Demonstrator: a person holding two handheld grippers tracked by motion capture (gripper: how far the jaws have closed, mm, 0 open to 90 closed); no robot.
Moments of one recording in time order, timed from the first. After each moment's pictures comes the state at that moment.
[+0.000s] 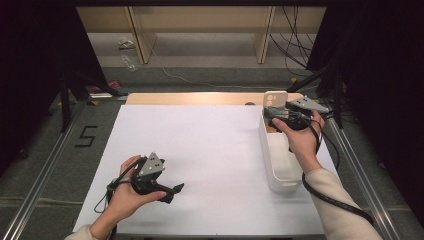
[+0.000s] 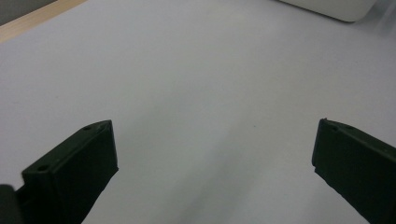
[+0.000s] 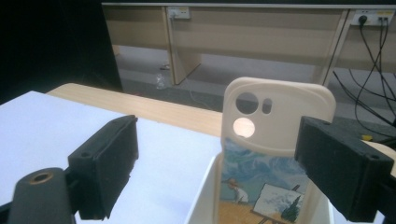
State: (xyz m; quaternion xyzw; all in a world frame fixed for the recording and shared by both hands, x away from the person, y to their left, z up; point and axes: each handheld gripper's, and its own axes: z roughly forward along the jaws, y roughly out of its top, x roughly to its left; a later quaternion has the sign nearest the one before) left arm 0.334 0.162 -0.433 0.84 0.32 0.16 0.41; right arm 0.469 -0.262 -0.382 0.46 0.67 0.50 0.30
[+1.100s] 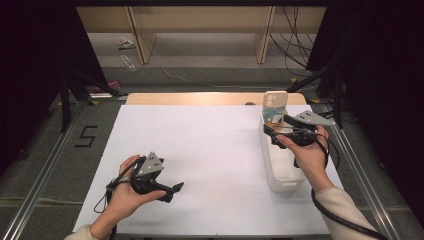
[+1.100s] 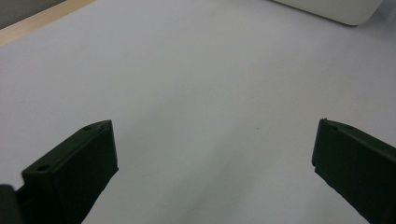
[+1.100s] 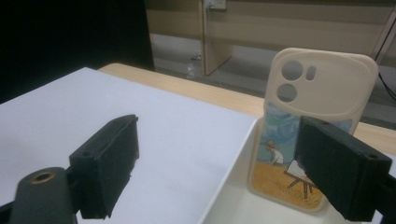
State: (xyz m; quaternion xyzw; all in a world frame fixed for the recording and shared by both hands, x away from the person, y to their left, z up) left arm 0.334 0.164 -0.432 0.83 0.32 0.17 0.42; right arm 0.426 -0.267 -0.386 0.41 0.71 0.51 0.26
